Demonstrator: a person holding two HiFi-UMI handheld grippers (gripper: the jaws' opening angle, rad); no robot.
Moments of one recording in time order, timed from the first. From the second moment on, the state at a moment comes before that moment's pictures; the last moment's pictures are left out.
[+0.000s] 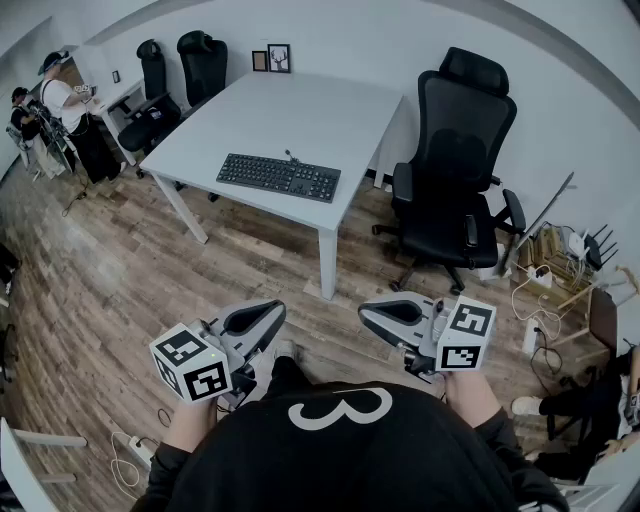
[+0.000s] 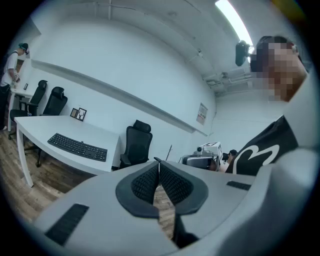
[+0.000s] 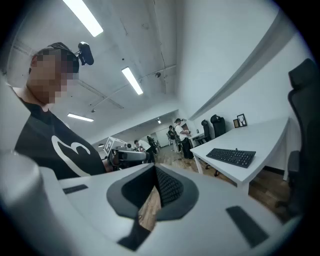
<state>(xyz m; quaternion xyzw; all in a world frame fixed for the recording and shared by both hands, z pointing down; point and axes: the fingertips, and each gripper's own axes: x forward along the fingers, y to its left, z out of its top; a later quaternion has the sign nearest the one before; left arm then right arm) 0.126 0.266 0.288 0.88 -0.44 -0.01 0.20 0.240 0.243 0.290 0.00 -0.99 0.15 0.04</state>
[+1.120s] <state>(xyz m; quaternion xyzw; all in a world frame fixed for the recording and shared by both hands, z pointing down) 0.046 0.181 0.317 0.88 -0.41 -0.03 0.23 0.162 0.140 0.319 0.03 -0.97 0.22 0.02</state>
